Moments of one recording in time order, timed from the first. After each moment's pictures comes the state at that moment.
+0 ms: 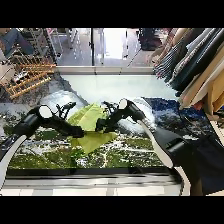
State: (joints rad) left arm -0.17 -1.41 1.17 1.07 -1.23 -1.27; right arm 0.45 -2.02 1.82 -0.84 1.32 1.59
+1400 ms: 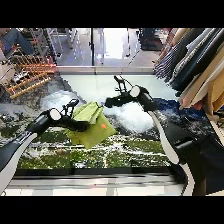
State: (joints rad) left arm -0.20 -1.54 1.17 1.06 -0.88 -1.22; right arm 0.30 -1.99 1.98 -0.97 1.11 1.36
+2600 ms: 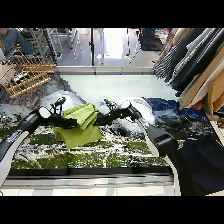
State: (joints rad) left arm -0.08 -1.52 1.17 1.06 -0.91 -1.28; right arm 0.36 -2.30 2.06 -0.44 1.31 1.36
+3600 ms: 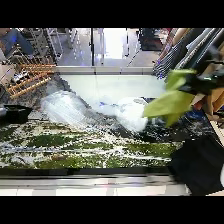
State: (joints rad) left arm 0.20 -0.75 1.17 1.07 -1.15 -1.27; right arm -0.34 -1.45 1.95 -1.05 1.58 1.56
